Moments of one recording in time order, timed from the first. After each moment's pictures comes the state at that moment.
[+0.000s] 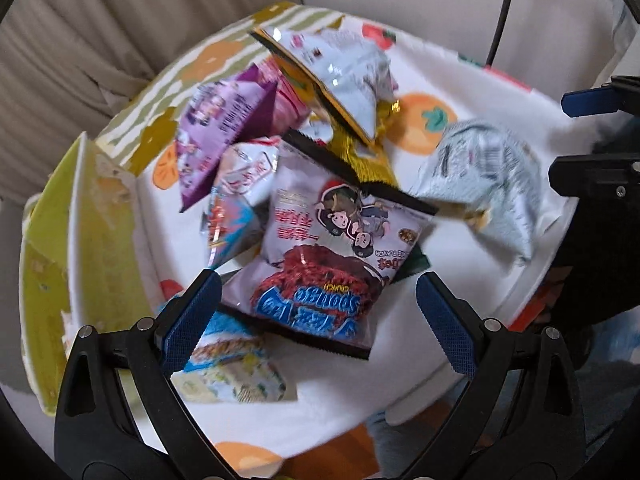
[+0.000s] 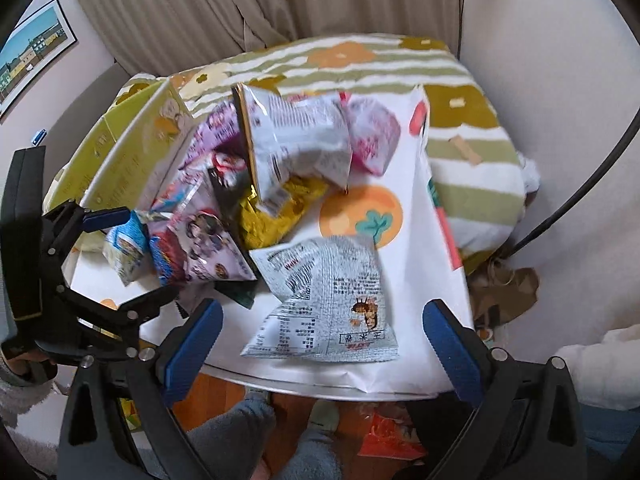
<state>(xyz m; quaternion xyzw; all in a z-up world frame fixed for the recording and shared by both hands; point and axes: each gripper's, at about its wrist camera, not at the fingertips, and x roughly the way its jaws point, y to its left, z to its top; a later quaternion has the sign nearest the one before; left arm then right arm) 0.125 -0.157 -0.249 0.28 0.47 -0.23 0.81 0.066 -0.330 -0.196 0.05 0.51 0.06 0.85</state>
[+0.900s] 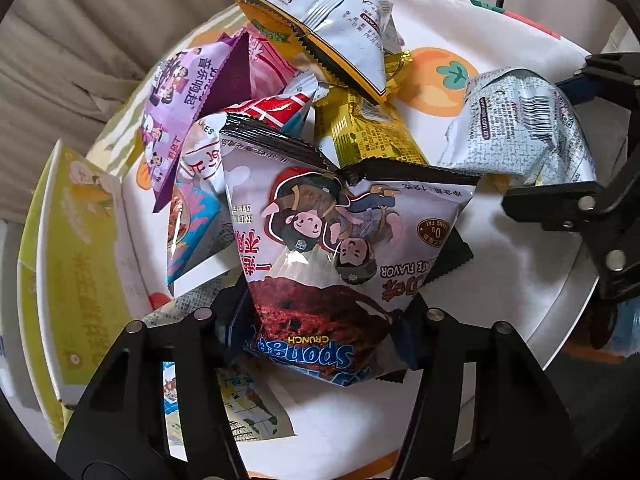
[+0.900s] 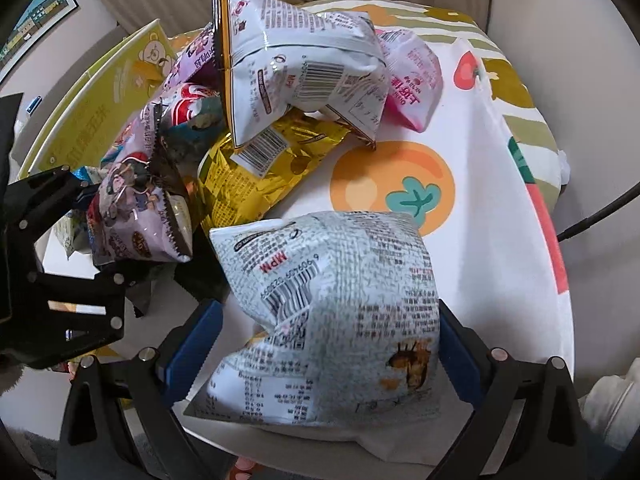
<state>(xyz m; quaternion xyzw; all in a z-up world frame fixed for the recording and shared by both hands) 0.145 -0.166 -0.294 0.33 0.48 -0.23 0.78 0.106 -0.311 -0.270 0.02 0.56 0.08 0.83</state>
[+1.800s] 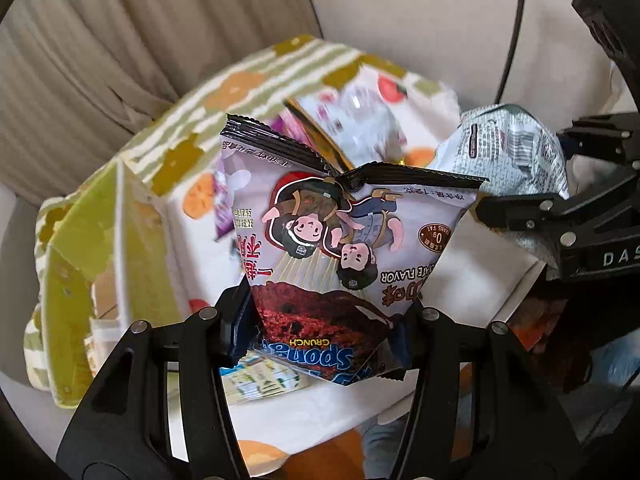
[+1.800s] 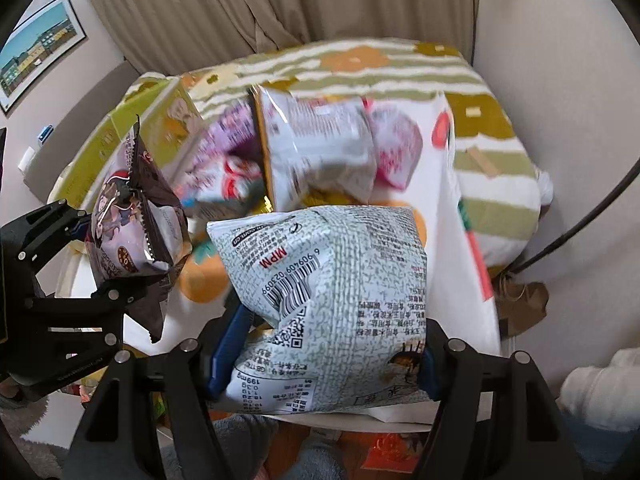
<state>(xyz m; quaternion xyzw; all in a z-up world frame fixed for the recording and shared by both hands) 0.114 -0.148 -0.186 0.24 0.41 -0.22 0.85 0.081 -0.312 -0.187 0.04 0.50 0.08 0.86</state>
